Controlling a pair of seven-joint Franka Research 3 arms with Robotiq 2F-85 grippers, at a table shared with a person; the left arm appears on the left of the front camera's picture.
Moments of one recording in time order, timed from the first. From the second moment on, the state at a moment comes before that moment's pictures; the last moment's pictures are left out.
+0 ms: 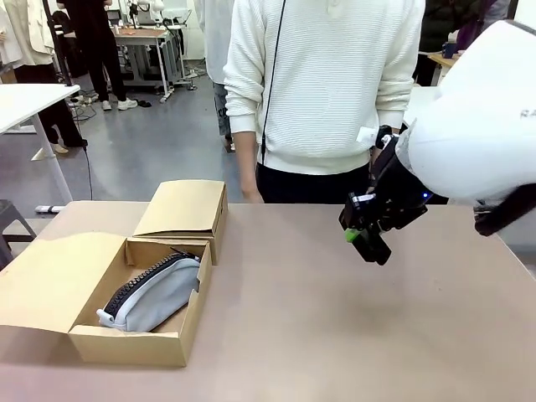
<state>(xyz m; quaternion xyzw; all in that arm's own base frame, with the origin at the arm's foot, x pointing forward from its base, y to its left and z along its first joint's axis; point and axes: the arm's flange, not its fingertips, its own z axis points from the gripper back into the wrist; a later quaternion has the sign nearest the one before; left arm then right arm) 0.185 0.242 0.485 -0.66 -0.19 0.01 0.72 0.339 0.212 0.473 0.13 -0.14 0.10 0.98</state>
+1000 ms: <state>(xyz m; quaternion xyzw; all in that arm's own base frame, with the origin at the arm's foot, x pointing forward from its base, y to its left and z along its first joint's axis) 0.185 0.242 0.485 -0.66 -0.19 0.01 0.72 0.240 0.449 0.484 0.20 -0.08 0.03 0.98</state>
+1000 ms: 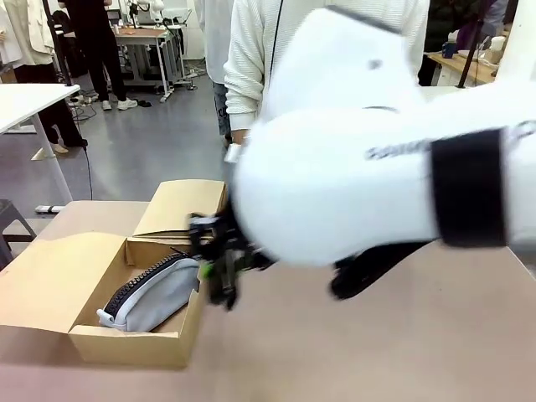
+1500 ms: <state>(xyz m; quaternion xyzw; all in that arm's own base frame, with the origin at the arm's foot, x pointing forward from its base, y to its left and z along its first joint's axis) 0.185 0.242 0.485 -0.66 -0.19 0.01 0.72 0.228 0.509 0.465 0.20 -0.09 0.05 0.97</state>
